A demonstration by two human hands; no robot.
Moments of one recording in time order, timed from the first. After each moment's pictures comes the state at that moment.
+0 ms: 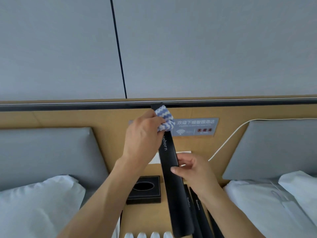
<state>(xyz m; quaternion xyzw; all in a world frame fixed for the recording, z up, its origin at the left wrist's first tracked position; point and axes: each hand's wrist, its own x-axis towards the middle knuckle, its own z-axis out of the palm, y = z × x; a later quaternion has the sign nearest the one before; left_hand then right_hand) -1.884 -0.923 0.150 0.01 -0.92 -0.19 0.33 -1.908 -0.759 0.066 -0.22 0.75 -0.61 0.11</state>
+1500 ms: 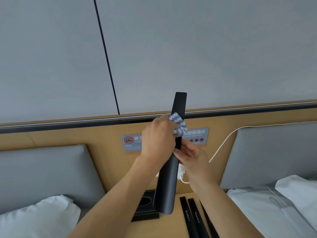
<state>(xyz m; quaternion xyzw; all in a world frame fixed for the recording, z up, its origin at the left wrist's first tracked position) -1.926 -0.875 0.170 0.01 -0.94 -0.12 0.31 -1.935 -0.761 0.098 -0.11 0.61 -0.78 0.04</state>
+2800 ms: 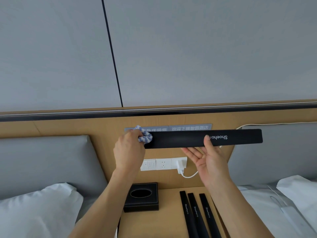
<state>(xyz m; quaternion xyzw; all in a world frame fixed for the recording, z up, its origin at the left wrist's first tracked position) -1.896 -0.934 0.113 0.21 -0.91 -0.21 0.31 -1.948 -0.729 0.088 0.01 0.38 -0.92 0.10</state>
